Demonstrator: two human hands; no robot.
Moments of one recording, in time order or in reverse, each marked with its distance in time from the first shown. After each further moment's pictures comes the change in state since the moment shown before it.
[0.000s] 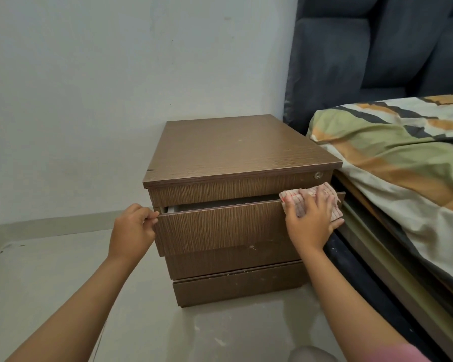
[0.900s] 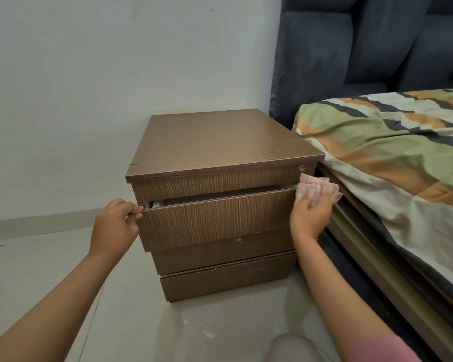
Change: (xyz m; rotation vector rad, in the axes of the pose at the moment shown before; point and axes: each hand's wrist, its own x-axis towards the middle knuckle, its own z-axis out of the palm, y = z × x) left_hand -0.001 0.002 0.000 0.014 0.003 0.016; right_hand 0.014 0.018 -0.013 0.471 0.242 0.308
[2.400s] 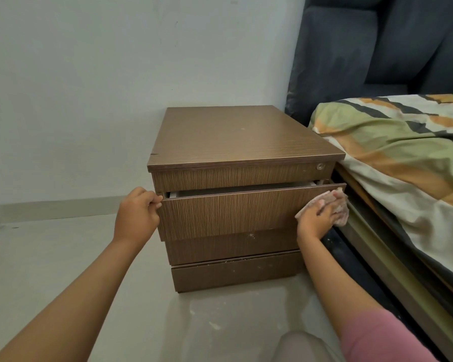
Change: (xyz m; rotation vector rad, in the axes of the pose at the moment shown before) left_hand -0.003 0.004 0.003 -0.048 0.015 -0.023; right_hand -0.017 0.009 0.016 -0.063 -0.103 0.281
